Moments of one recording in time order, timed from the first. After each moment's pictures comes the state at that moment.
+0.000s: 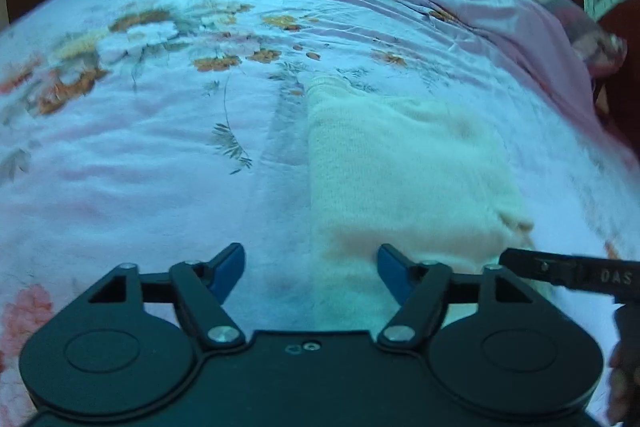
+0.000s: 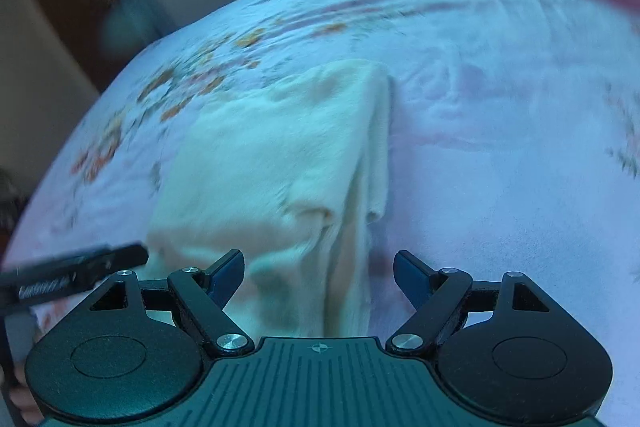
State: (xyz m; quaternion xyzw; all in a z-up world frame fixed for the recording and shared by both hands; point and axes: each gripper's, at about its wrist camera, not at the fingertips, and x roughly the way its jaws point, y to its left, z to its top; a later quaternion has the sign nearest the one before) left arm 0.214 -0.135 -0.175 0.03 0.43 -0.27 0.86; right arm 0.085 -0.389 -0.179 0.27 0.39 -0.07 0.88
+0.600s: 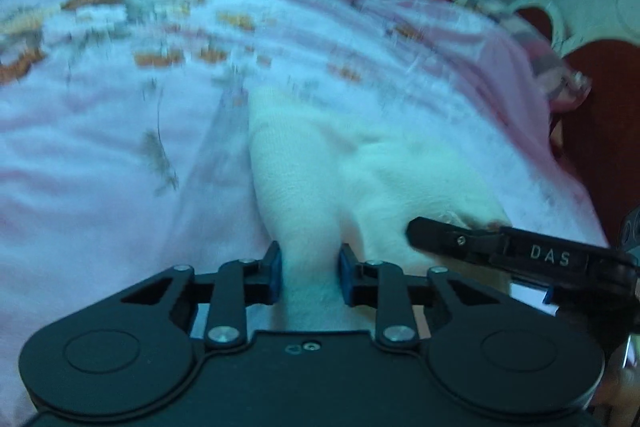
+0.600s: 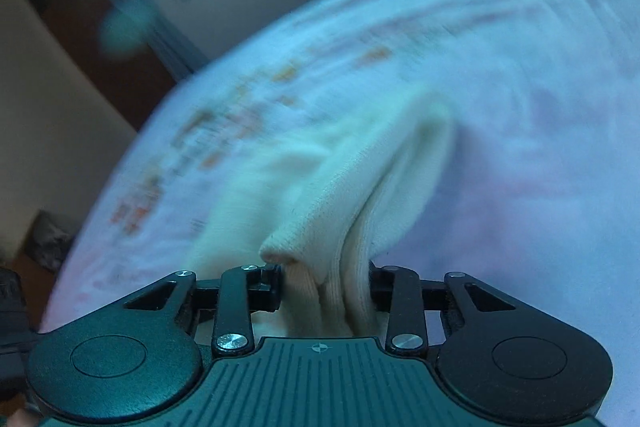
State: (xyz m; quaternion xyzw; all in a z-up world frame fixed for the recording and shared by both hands) left arm 0.229 -0.146 -0.174 -0.05 0.41 -0.34 0.84; right arm 0.125 -0.385 -0.169 0.31 0.32 0.00 0.90
